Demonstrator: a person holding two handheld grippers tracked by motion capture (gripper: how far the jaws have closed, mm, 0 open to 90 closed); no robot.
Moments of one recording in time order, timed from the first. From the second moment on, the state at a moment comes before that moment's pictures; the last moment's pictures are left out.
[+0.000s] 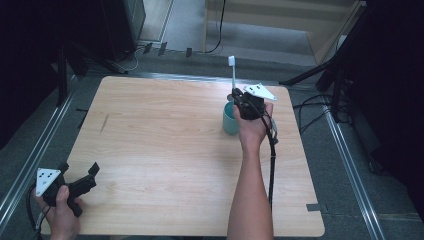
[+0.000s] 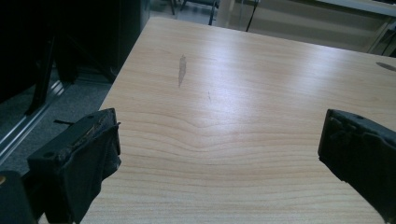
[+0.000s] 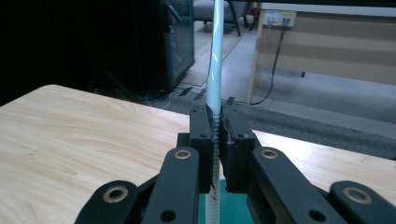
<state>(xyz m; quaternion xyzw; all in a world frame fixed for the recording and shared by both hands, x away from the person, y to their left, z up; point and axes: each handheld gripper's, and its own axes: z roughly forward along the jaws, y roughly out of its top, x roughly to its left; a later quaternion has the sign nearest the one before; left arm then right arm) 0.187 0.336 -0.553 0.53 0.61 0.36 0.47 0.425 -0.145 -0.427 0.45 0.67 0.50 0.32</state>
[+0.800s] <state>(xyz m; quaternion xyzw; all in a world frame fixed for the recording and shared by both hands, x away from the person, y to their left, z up) 0.187 0.336 -0.552 0.53 0.61 0.36 0.47 0.422 -0.161 -0.477 0.49 0.67 0.48 0.31</state>
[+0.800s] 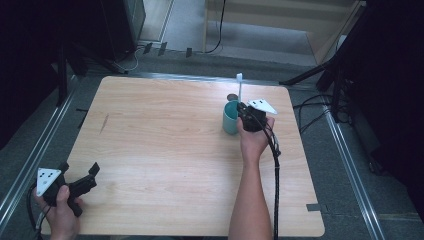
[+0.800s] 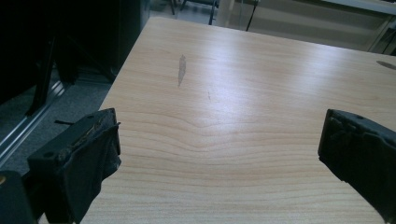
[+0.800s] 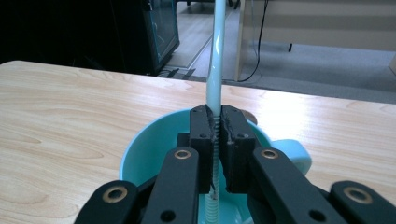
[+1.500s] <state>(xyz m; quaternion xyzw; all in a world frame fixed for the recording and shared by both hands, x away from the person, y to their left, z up) 0.187 0.336 -0.552 0.53 0.61 0.36 0.47 0.427 -0.159 -0.483 0.51 0.67 0.46 0.27</state>
